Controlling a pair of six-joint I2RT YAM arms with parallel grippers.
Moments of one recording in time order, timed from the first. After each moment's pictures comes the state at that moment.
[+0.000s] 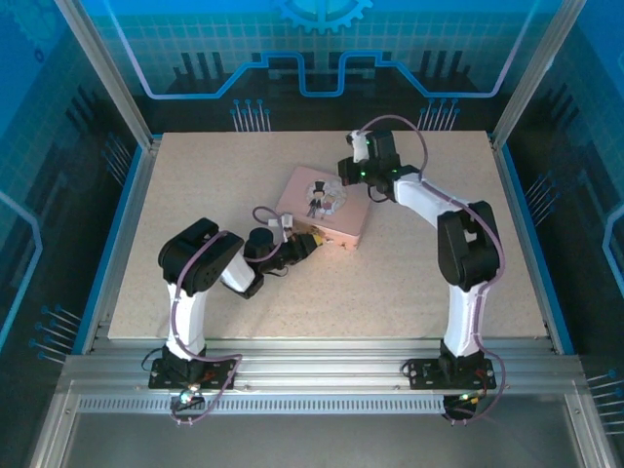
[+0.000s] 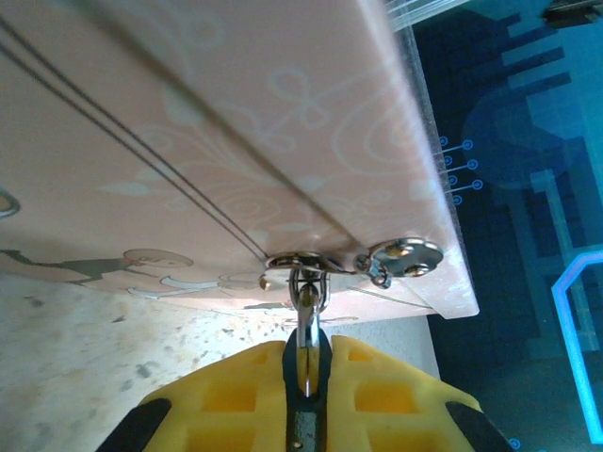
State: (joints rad) left arm -0.49 2.05 0.59 1.22 0.46 -1.07; right arm 0.34 1.98 1.50 -0.12 -0.28 0.18
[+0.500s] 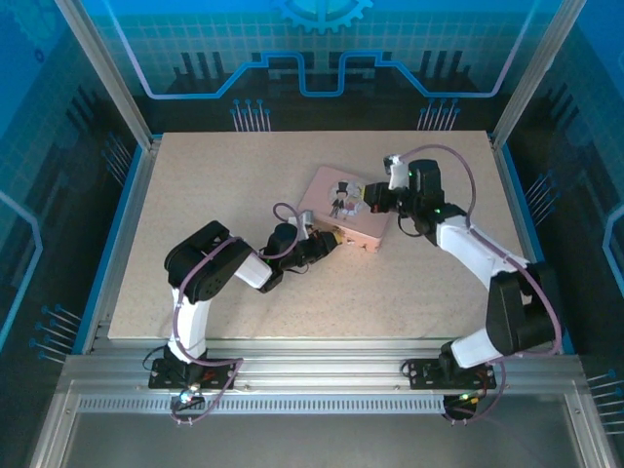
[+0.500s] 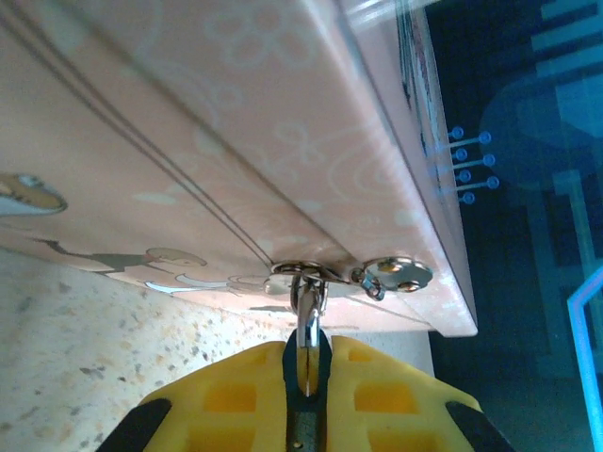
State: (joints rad) left arm -0.61 2.02 0.72 1.02 0.31 -1.12; right arm 0.26 1.46 0.96 -0.01 -0.46 0.38
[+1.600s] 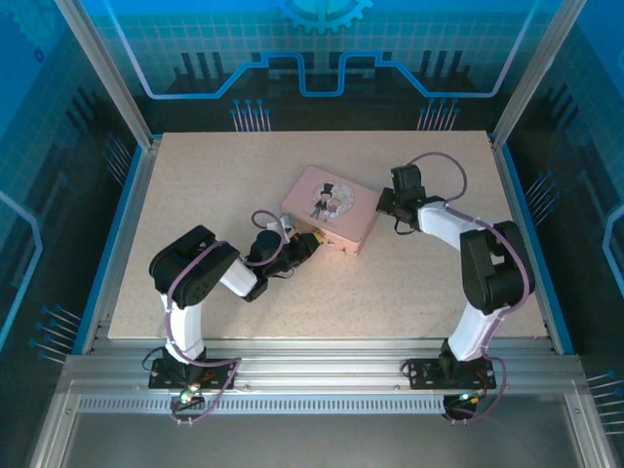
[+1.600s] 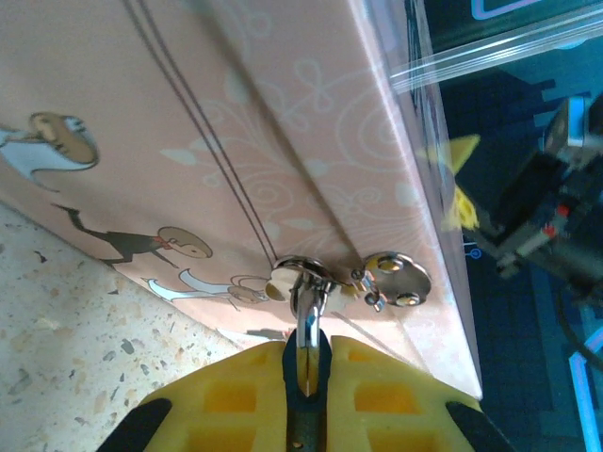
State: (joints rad) left arm -0.56 1.94 0.55 1.10 0.25 -1.17; right arm 0.26 1.80 1.13 -0.15 0.09 0.53
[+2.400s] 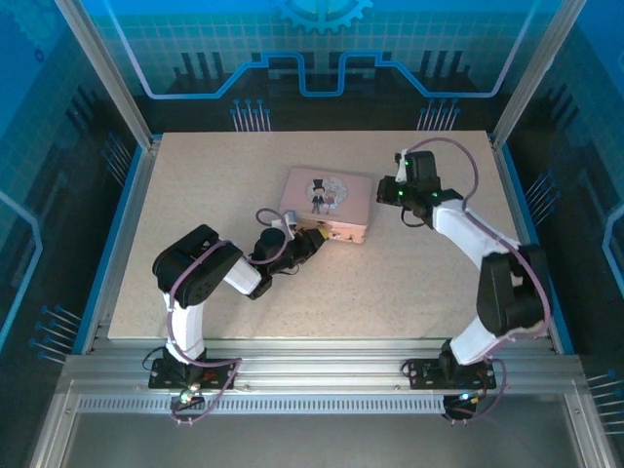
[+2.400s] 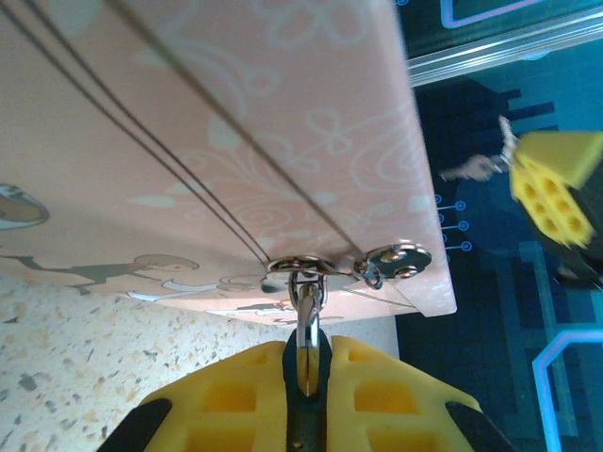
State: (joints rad) left arm -0.58 1.95 0.60 1.12 0.24 -1.22; right arm 0.23 1.57 1.11 -0.23 -0.19 0.43
